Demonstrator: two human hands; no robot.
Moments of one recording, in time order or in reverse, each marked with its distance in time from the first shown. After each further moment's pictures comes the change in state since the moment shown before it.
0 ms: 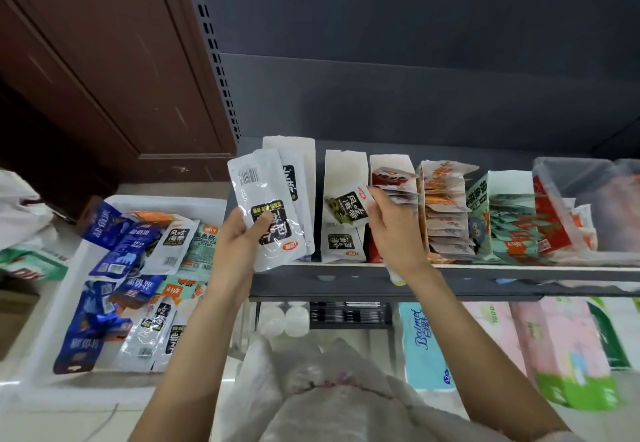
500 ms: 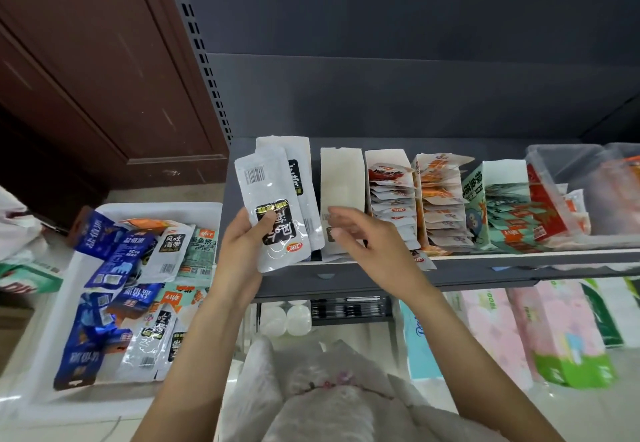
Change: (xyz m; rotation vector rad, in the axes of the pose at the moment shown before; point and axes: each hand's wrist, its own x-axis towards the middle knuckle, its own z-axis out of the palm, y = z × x) left_hand 0.001 0.004 0.005 -0.110 -0.119 -0.085; right_hand -0.029 -0.022 -0.001 0.372 -0.228 -0.013
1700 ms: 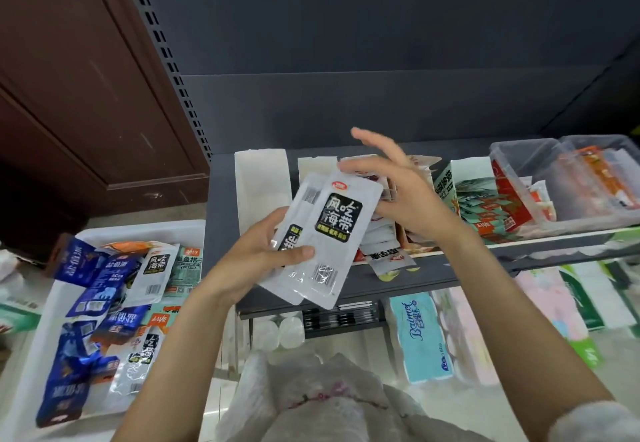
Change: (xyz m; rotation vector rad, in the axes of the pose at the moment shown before) left_hand -0.007 0.021 0.014 0.342 -0.587 -0.090; right_hand 0.020 -0.014 -0.086 -0.158 0.067 -0.411
